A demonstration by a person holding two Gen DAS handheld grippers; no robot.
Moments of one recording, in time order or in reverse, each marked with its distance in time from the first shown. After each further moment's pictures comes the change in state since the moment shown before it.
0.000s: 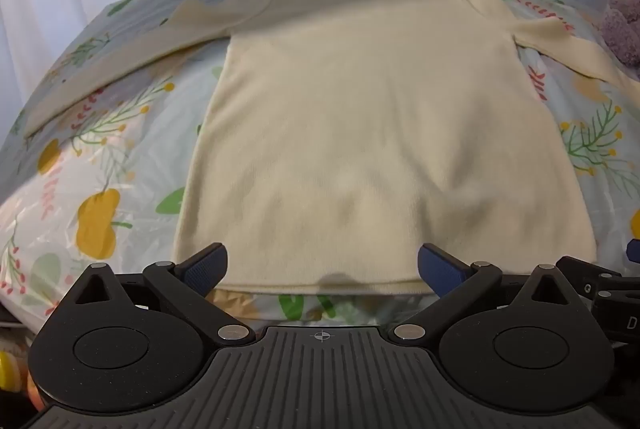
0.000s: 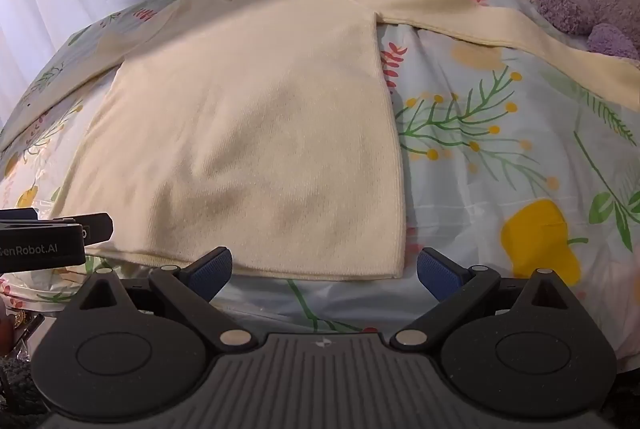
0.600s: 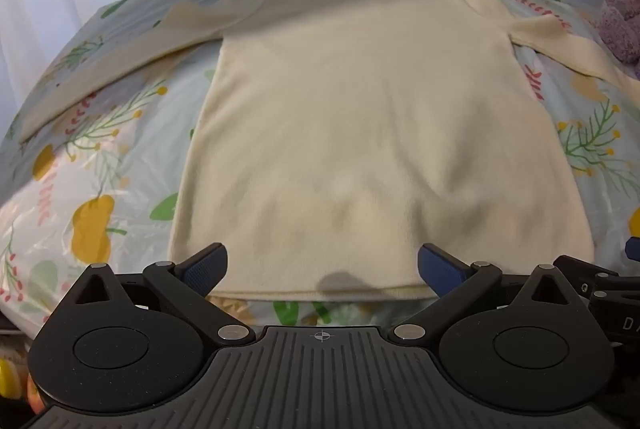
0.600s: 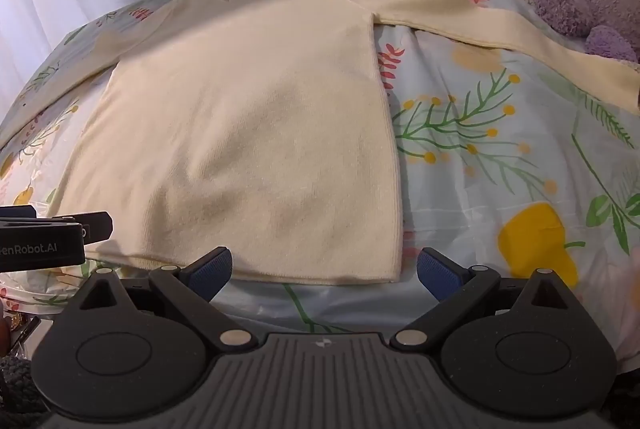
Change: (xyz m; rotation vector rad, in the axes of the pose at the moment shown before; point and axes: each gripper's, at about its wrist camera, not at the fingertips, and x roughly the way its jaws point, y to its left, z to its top) left arm 0.003 -0.005 0.003 0.009 0.006 -0.010; right arm 0.001 0.001 0.005 0.001 0.007 -0.009
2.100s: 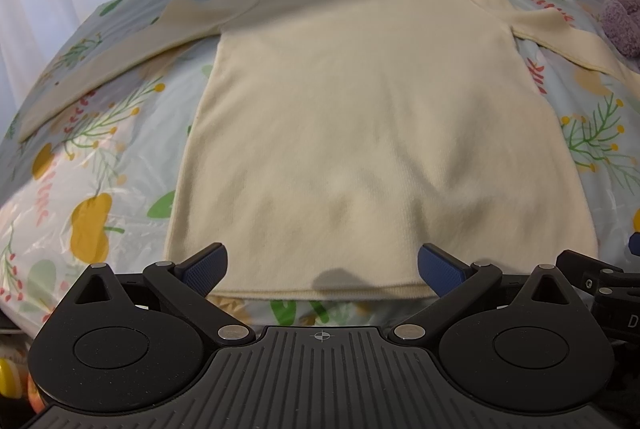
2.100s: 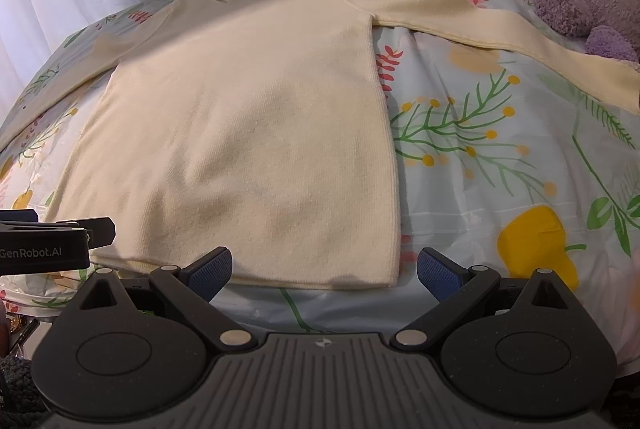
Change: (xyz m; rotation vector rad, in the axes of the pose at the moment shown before) left arm 0.007 -0.001 0.000 0.009 0.014 0.003; right arm 0.001 0.000 0.000 0.003 -0.006 -0.003
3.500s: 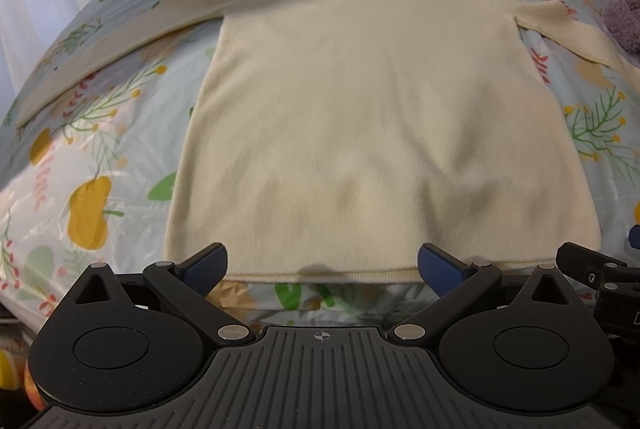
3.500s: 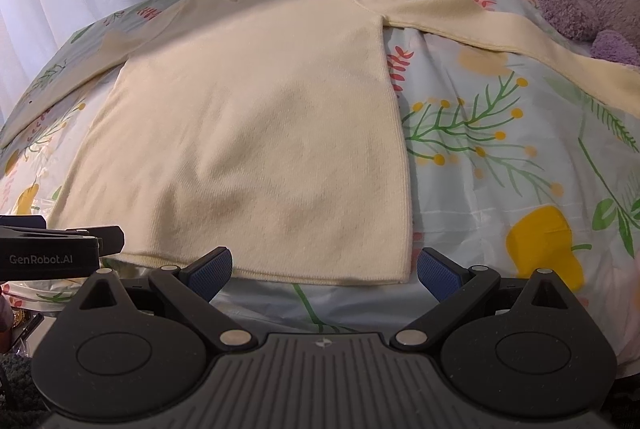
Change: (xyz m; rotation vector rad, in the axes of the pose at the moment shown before) left arm 0.002 0.006 -0.005 -0.013 0.040 -0.009; right arm -0.002 0.005 -0.002 -0.016 0.002 0.018
